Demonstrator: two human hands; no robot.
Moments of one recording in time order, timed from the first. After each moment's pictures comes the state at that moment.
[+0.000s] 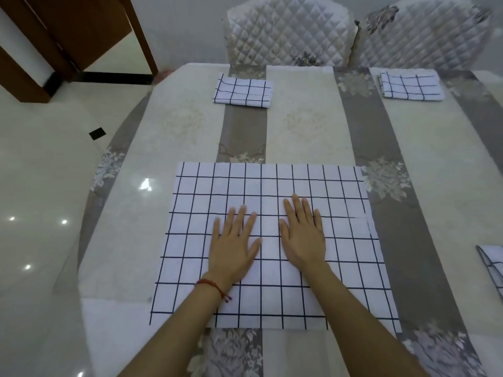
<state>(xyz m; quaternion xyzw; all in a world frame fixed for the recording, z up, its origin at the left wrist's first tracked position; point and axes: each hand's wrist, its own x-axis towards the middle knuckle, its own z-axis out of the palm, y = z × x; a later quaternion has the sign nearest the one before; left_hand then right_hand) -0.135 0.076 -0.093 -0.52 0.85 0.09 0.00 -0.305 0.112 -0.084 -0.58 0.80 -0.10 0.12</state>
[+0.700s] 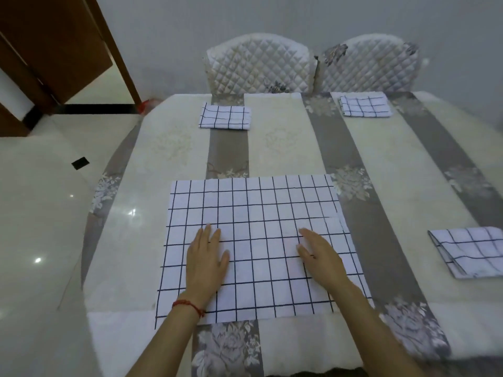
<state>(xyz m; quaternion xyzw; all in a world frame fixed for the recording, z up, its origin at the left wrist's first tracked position) -0.095 0.094 -0.057 -0.55 0.81 0.19 -0.10 -0.326 0.195 -0.021 -0.47 0.80 -0.23 0.30</state>
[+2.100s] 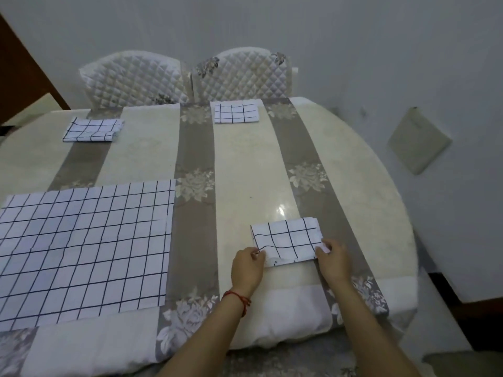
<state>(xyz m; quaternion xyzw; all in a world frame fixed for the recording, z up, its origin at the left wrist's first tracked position) -0.562 0.331 -0.019 -0.57 0.65 0.48 -0.14 -0.726 0.410 -0.027 -0.24 0.89 -0.33 0.21</state>
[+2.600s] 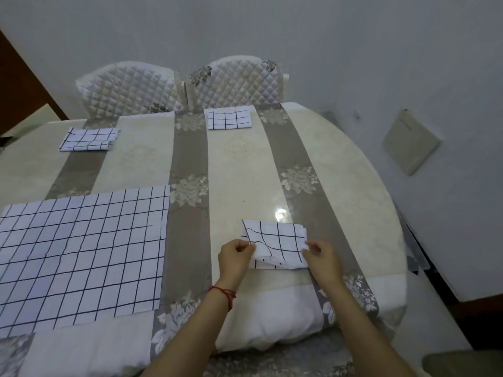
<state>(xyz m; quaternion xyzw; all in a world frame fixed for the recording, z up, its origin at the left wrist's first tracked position) -0.563 0.321 0.001 -0.58 0.55 0.55 -0.23 -0.721 0.418 -0.012 -0.26 0.84 -0.39 0.27</state>
